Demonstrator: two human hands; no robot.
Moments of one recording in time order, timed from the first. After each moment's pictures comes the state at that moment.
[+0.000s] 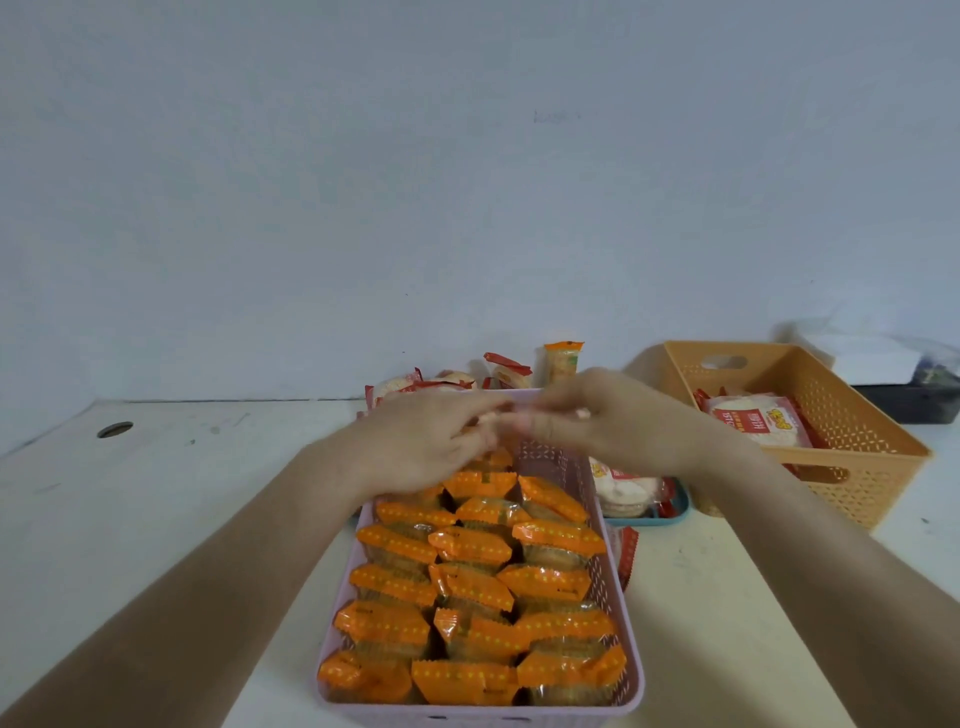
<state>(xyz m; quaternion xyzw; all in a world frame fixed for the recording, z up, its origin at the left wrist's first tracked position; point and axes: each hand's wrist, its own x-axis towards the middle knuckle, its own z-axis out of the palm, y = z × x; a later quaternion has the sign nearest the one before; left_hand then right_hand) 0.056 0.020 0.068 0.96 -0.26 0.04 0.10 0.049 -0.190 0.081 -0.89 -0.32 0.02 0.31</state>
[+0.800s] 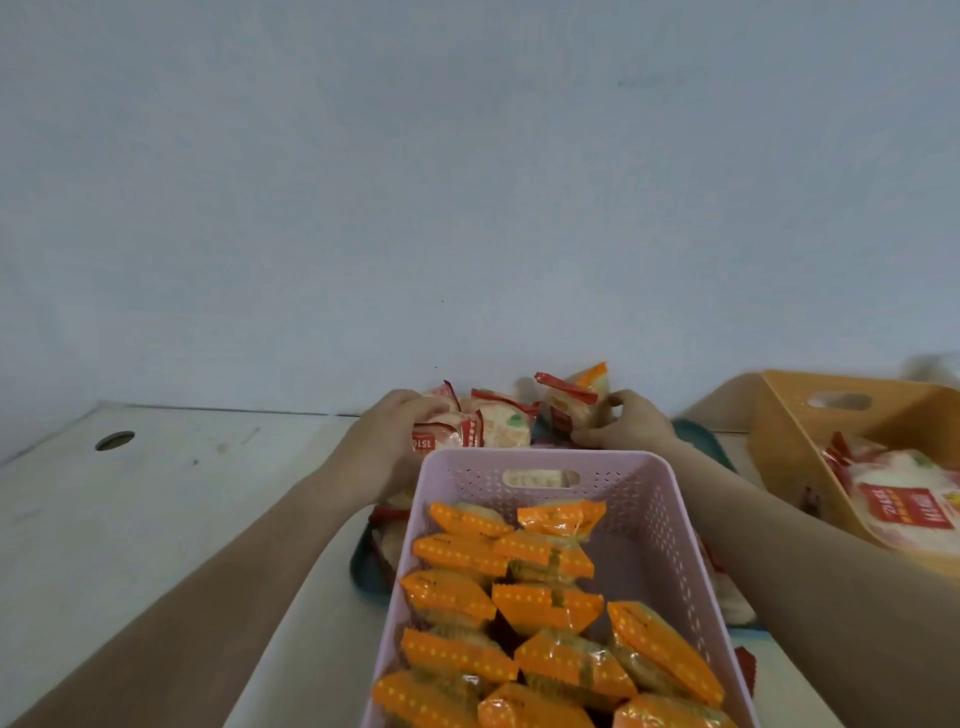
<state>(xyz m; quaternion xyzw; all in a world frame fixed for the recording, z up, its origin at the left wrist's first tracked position) 0.181 0.103 0.005 0.97 -0.06 0.11 0.20 0.234 -0.159 -0.002 -0.91 0.07 0.03 0.40</state>
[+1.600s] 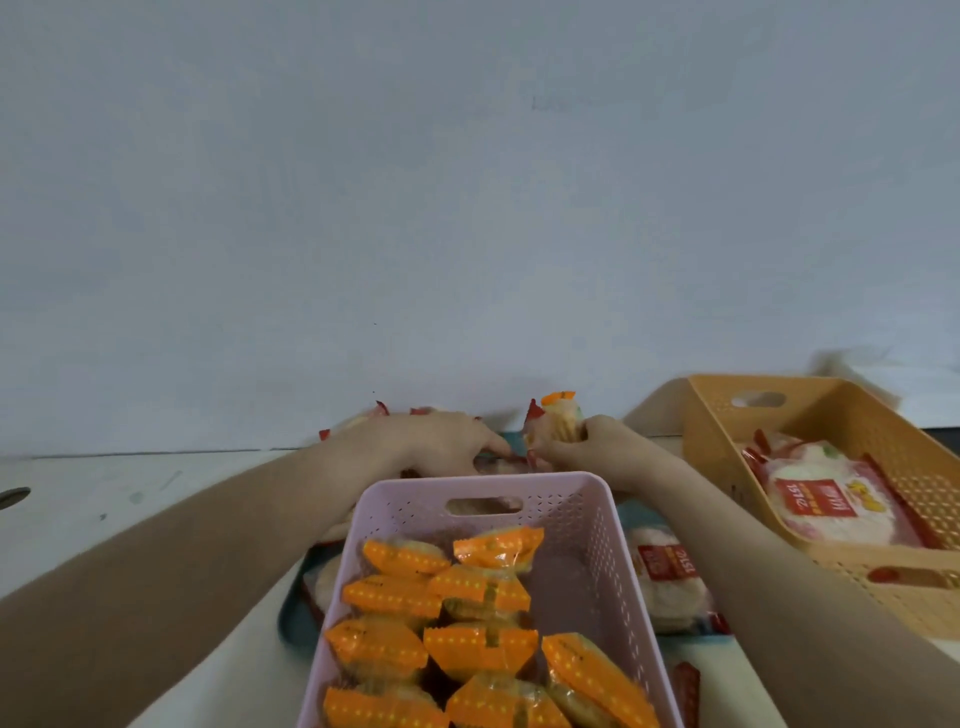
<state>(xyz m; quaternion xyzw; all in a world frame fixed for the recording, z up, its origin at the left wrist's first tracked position) 0.234 0.003 0.041 0.94 -0.28 -0.17 -0.03 0.193 -0.188 0.023 -0.91 0.01 0.08 0.40</state>
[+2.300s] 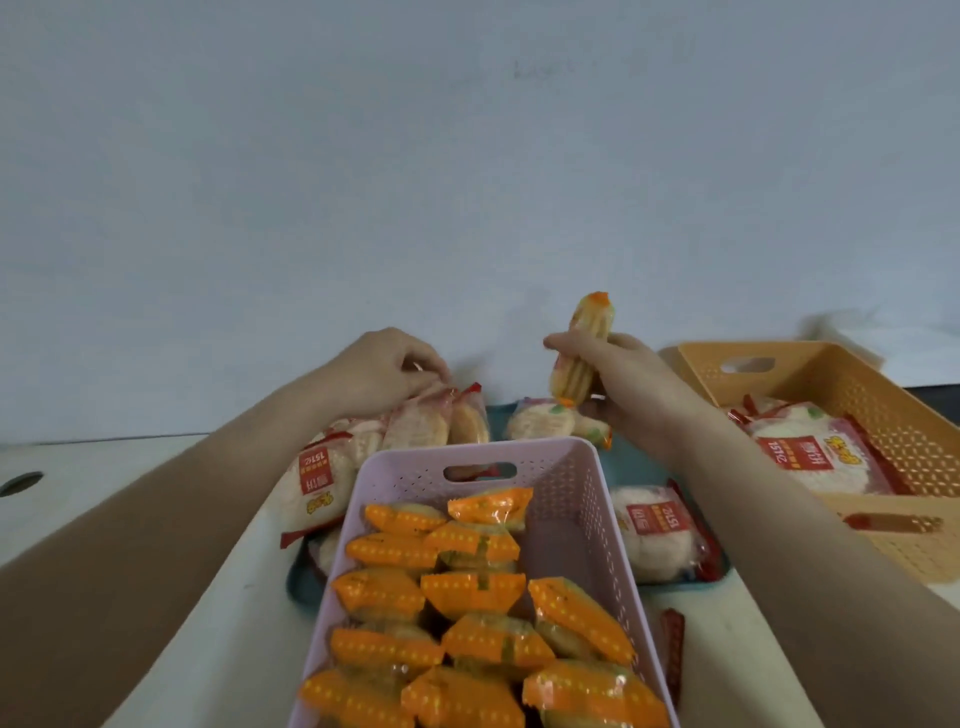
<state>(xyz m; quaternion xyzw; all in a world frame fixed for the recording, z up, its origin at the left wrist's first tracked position) 0.212 0.048 0.077 0.95 -0.19 0.05 0.23 0.162 -0.191 0.060 -0.69 -0.03 0.02 0.72</state>
